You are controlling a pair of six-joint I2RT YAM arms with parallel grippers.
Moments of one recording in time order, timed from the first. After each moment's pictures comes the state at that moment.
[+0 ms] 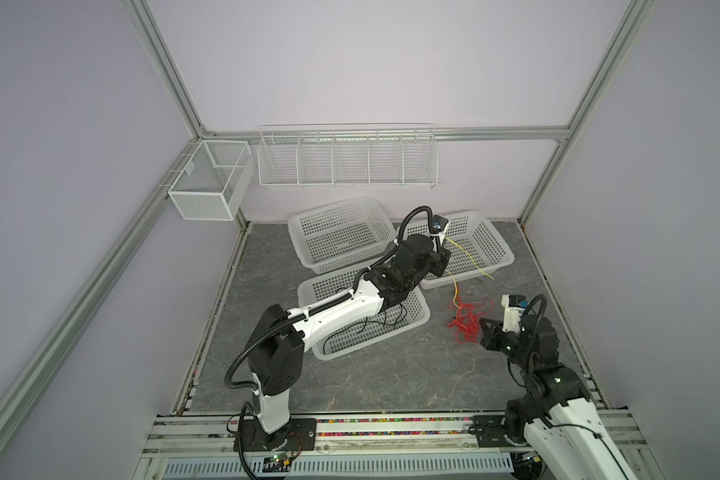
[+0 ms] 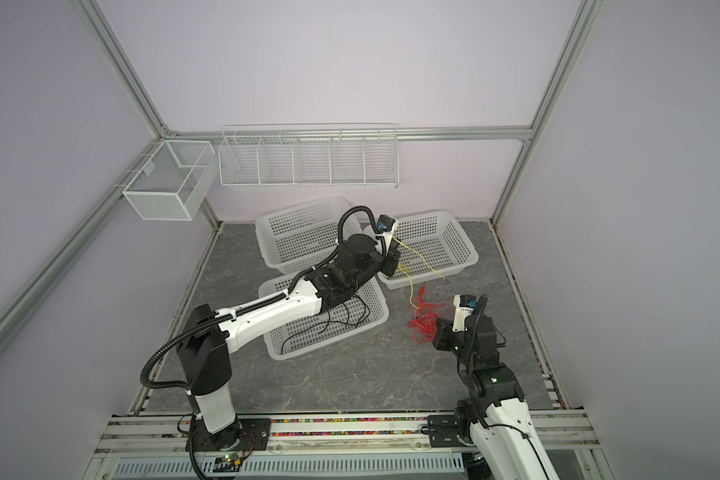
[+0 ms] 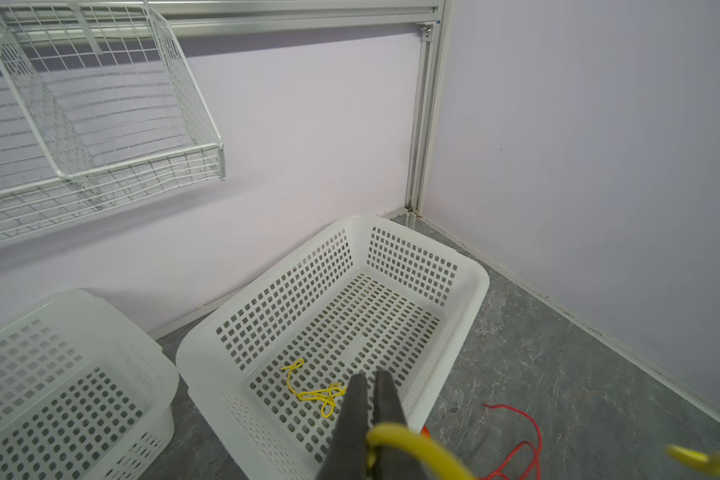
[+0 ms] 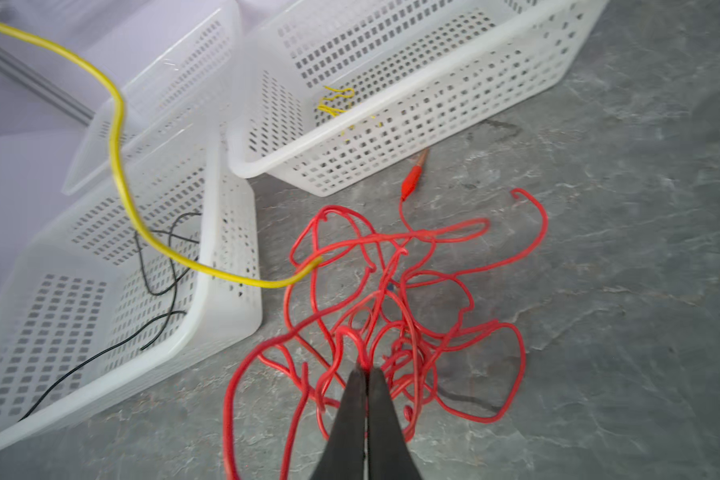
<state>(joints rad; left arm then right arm) -0.99 1.84 1.58 0.09 -0.25 -0.04 0.17 0.51 0.39 -0.46 -0.10 0.41</state>
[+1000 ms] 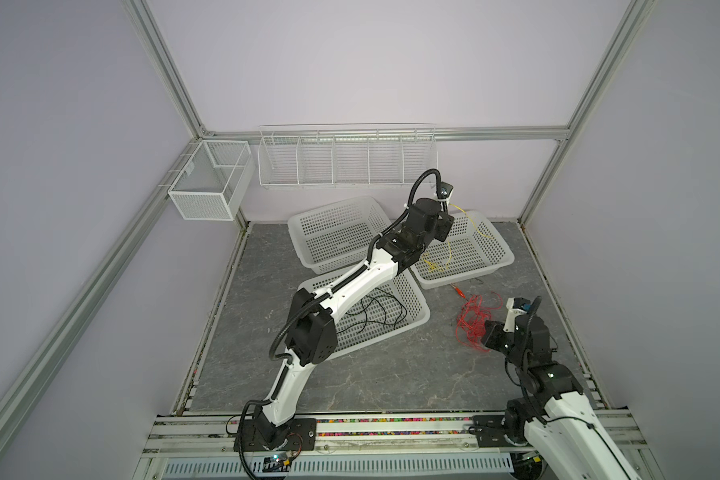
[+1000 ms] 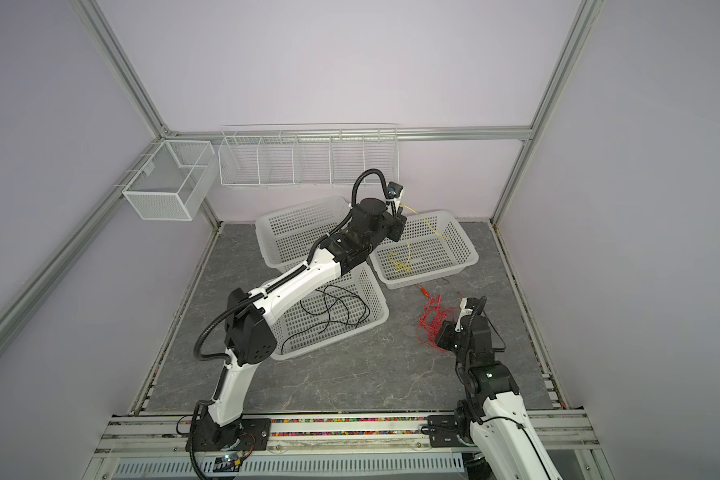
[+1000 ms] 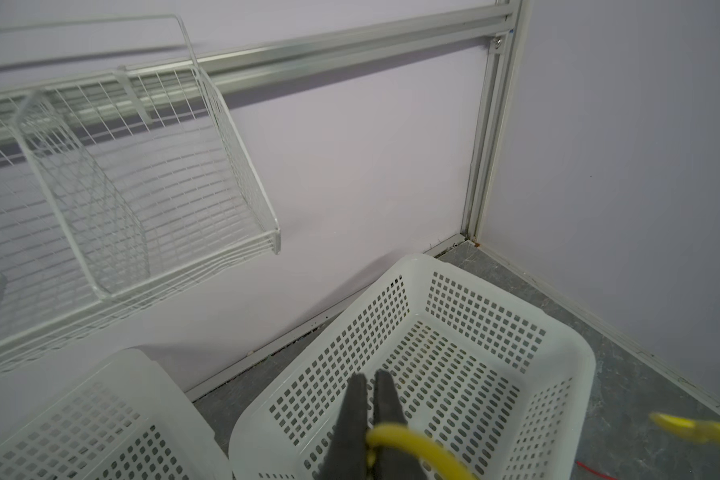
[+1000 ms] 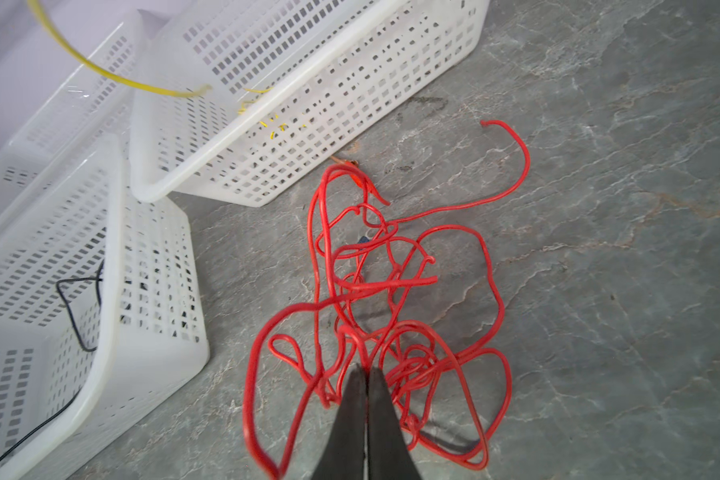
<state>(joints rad) -0.87 2.25 2.24 -0.20 -0.24 0.03 0.17 0.55 0.35 -0.41 -0.02 0.51</state>
